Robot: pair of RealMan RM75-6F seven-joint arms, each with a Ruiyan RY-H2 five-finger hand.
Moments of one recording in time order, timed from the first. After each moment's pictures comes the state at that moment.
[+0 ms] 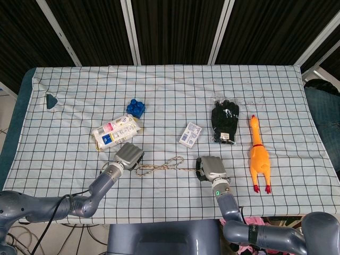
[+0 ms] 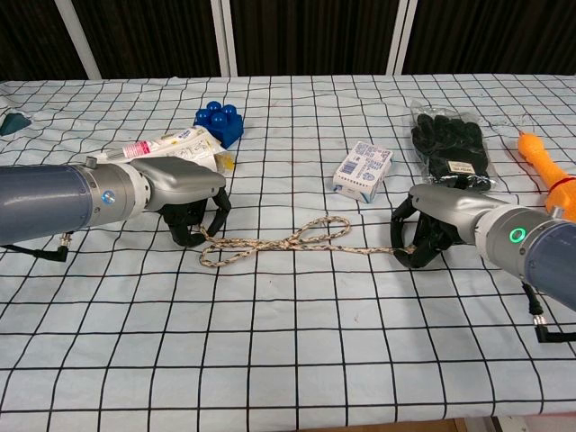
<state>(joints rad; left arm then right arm) -1.03 -1.66 -0.01 -1.36 0.70 0.78 0.66 0.71 -1.73 0.19 -1.55 -0.63 1.08 -0.59</state>
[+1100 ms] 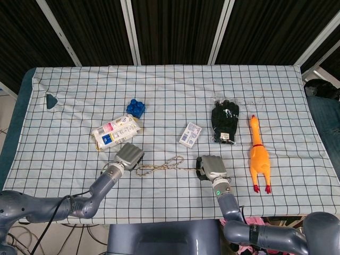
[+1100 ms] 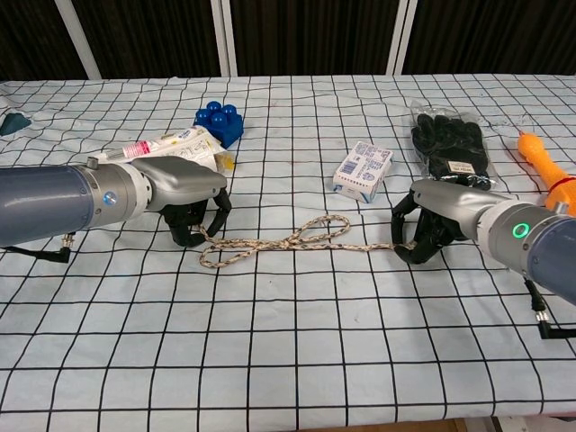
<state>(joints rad) -1.04 -1.66 -0.01 -1.38 0.69 0.80 0.68 0.71 -1.72 0.20 -1.57 -0.63 1.09 -0.58</state>
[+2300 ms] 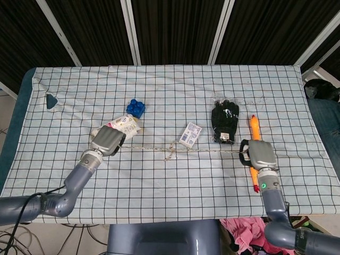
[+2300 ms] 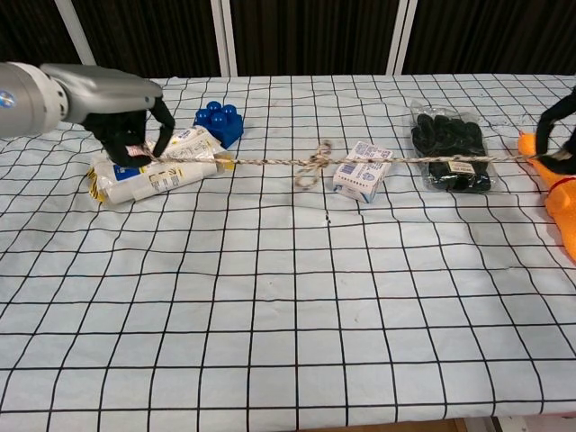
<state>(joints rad) -0.98 -1.34 -0.05 -1.64 0.73 0.93 0.63 0.57 -1.29 0.21 -1.76 -0.75 1.19 -0.47</state>
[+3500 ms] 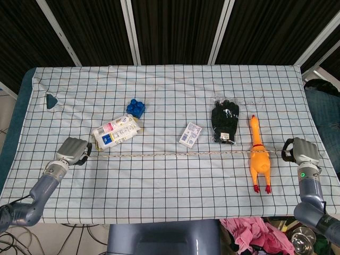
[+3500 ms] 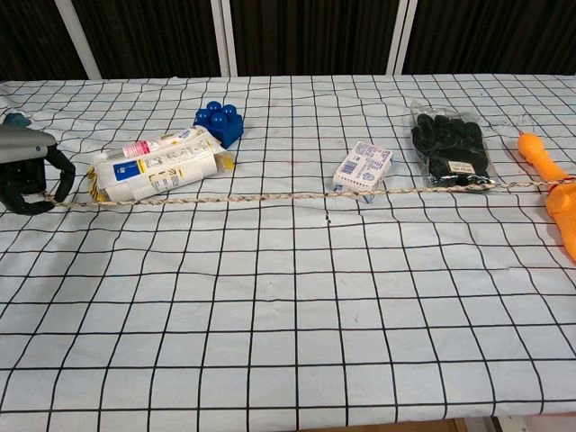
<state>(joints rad) -0.74 -1.33 0.04 -1.41 0.98 0.83 0.29 0.54 -1.29 0.19 -1.27 -0.61 0.84 -0.27</state>
